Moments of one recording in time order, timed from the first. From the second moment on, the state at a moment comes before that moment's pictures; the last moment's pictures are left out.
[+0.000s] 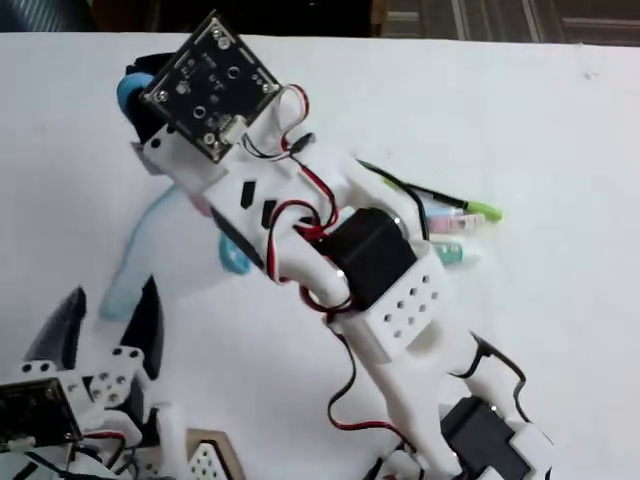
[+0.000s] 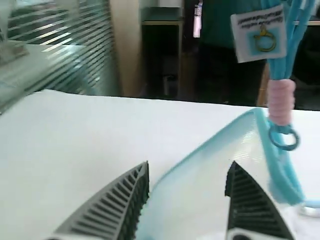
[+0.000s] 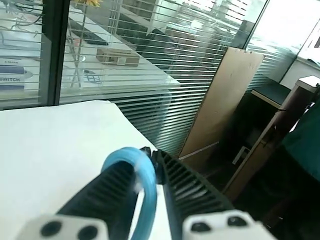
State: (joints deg) left arm -13.2 -104.0 41.1 87.5 -1.4; right arm -46.5 -12.8 -25.4 50.5 18.5
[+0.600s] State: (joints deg) left arm 8.1 -65.1 19.9 94.7 14.3; right arm -45.5 -11.2 -25.4 48.4 18.5
